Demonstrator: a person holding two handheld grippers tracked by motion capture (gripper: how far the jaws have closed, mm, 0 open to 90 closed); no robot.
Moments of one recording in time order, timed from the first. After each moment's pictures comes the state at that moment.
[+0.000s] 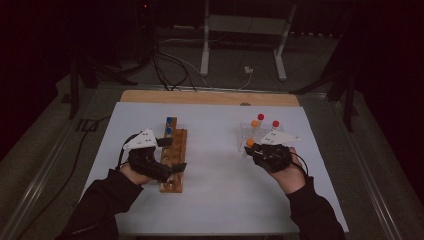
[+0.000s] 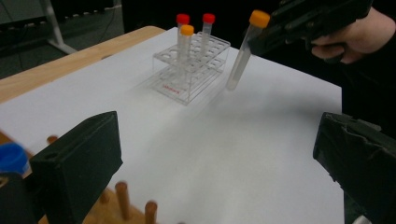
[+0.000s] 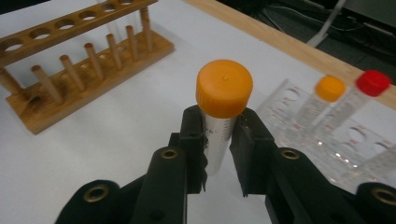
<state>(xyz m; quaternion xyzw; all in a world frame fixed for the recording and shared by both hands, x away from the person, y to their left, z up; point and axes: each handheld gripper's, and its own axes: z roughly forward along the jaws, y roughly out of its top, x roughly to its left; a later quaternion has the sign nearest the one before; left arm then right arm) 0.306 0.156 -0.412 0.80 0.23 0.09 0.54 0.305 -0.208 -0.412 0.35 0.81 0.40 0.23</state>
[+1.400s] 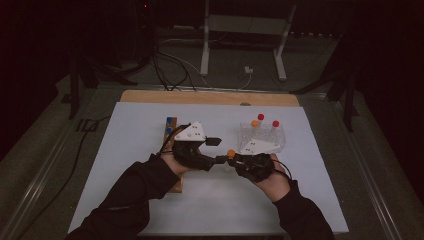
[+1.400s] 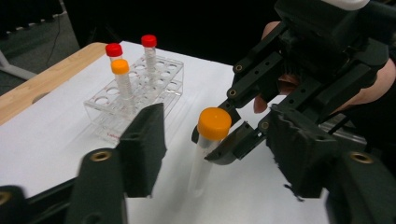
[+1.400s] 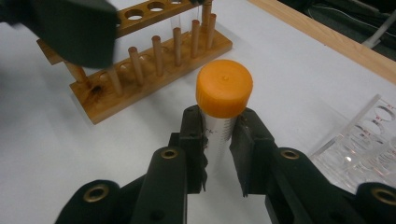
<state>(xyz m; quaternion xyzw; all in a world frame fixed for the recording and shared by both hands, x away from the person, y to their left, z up) 0.322 0.055 -0.394 0.84 0.14 0.07 0.53 0.290 -0.167 -0.422 0.30 0.84 0.41 0.19</state>
